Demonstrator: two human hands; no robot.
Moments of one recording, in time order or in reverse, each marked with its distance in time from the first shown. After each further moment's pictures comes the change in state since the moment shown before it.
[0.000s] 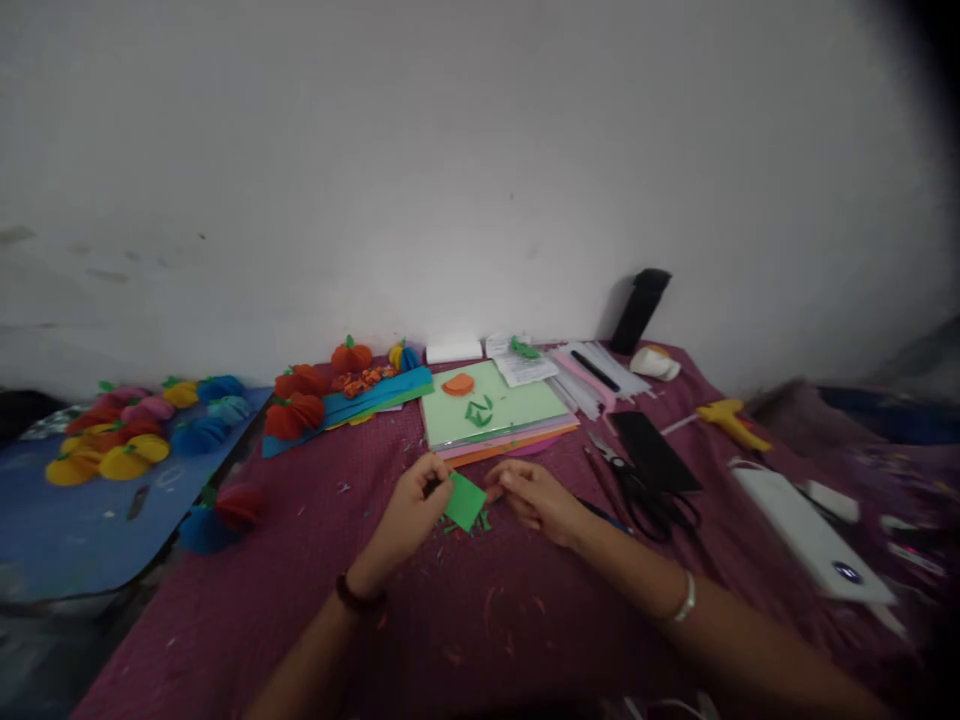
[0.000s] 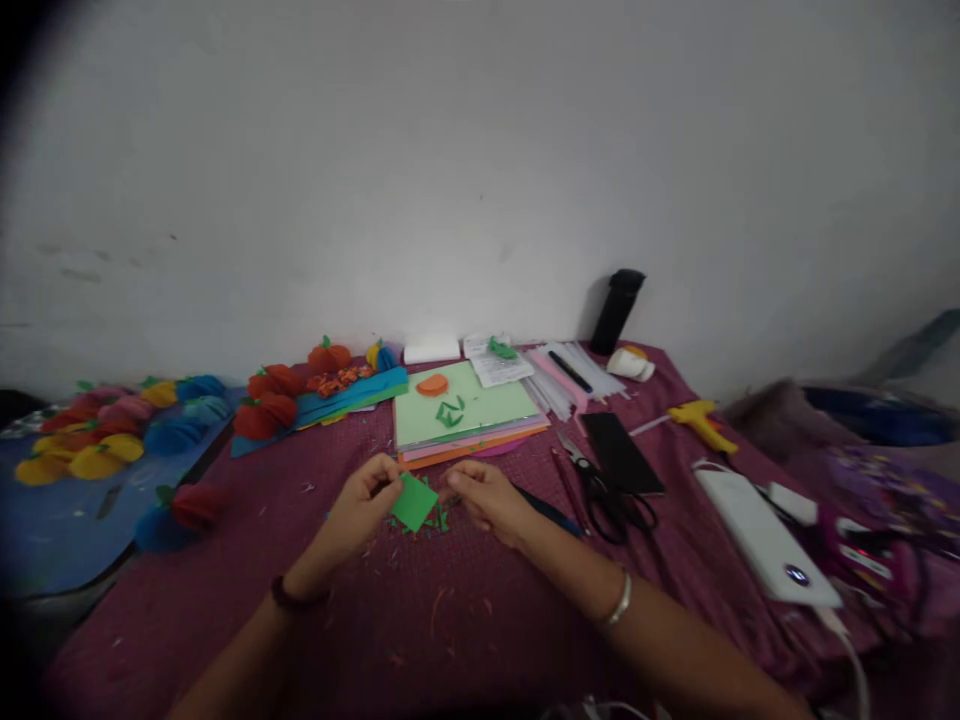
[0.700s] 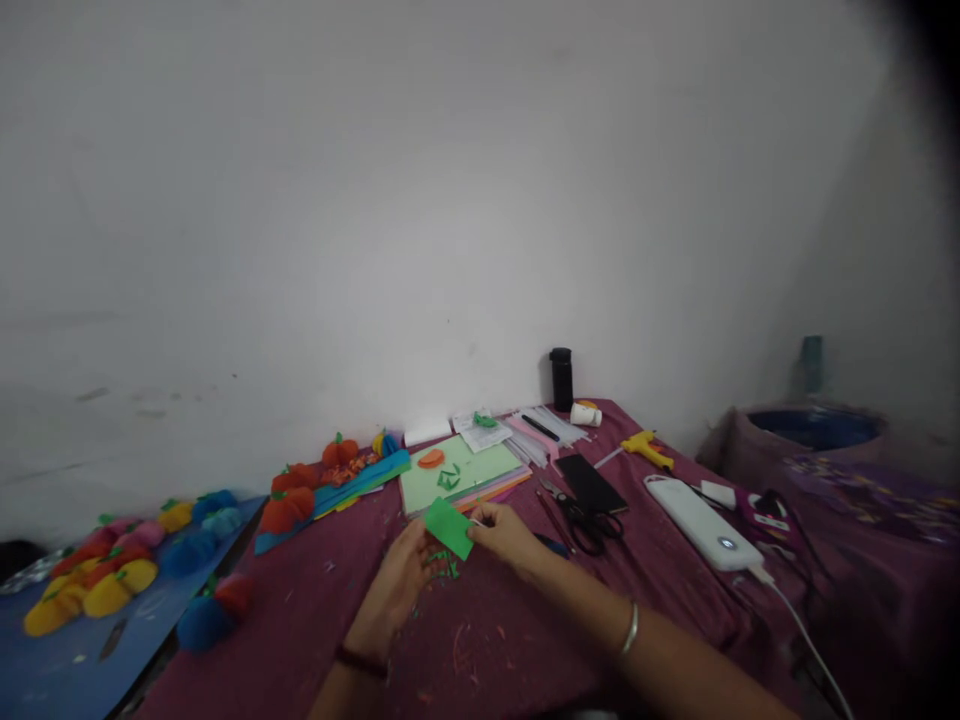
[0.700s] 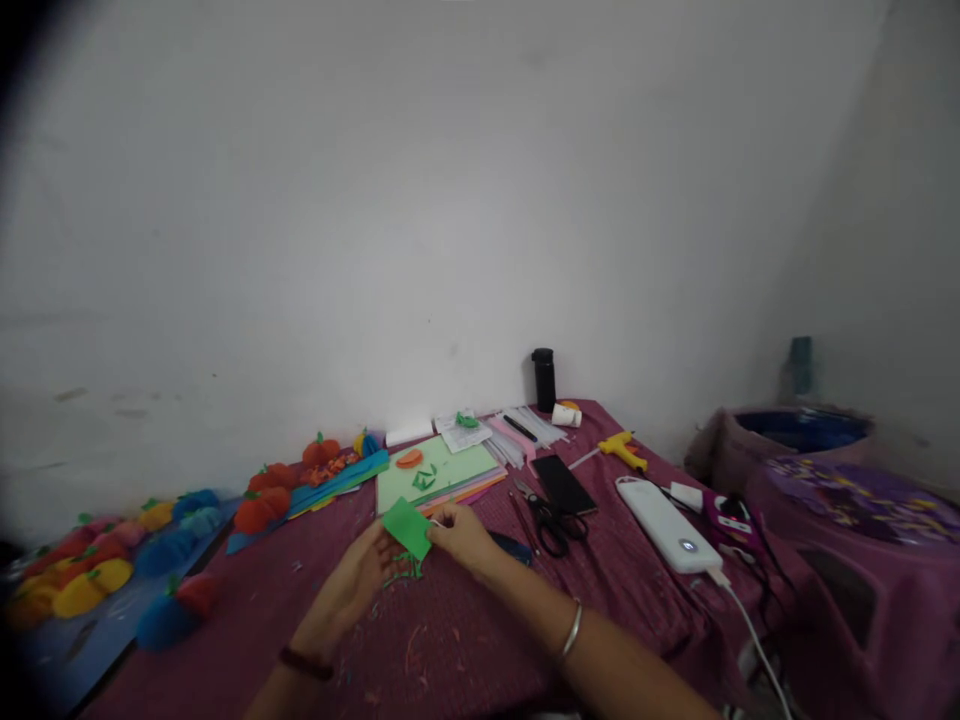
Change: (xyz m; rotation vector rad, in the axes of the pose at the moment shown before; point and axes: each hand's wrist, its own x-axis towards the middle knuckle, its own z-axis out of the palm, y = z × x) left_hand -0.019 -0.004 0.034 -0.498 0.122 -0.110; right_hand -0.023 0.004 -0.001 -0.147 0.261 -0.337
